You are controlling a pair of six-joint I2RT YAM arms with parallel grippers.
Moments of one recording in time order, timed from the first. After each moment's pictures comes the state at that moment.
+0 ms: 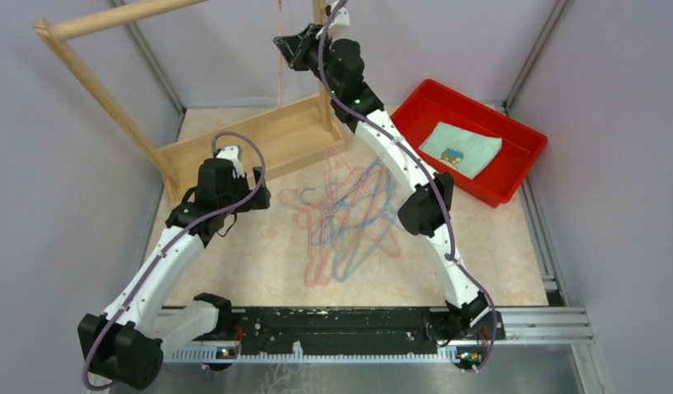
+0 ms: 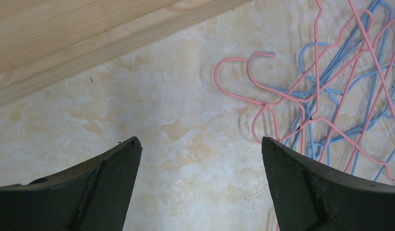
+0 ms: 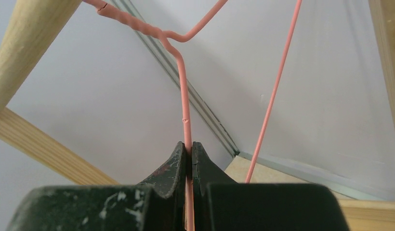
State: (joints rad) left arm -0.31 1.01 0.84 -0.47 -0.14 -0.28; right arm 0.65 2.37 2.64 0.03 -0.09 0.59
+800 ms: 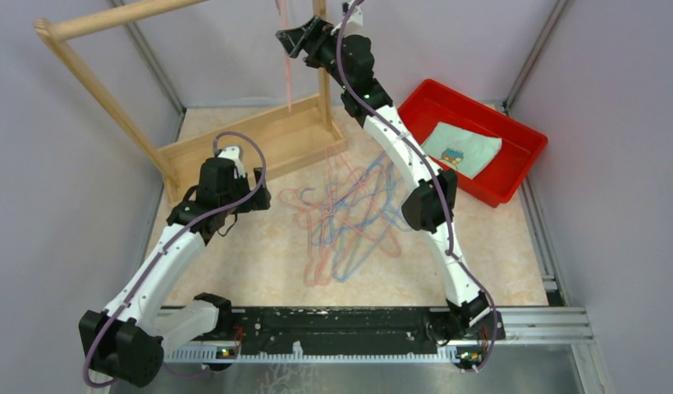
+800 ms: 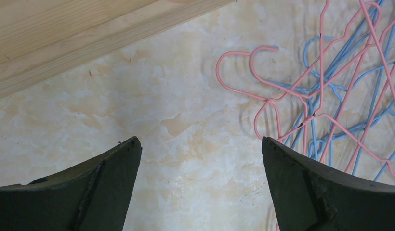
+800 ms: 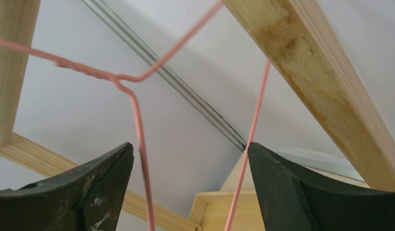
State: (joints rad) left arm -0.31 1.03 0.86 -0.50 -0.14 -0.30; right arm 0.58 2.41 2.65 0.04 -0.11 0.76
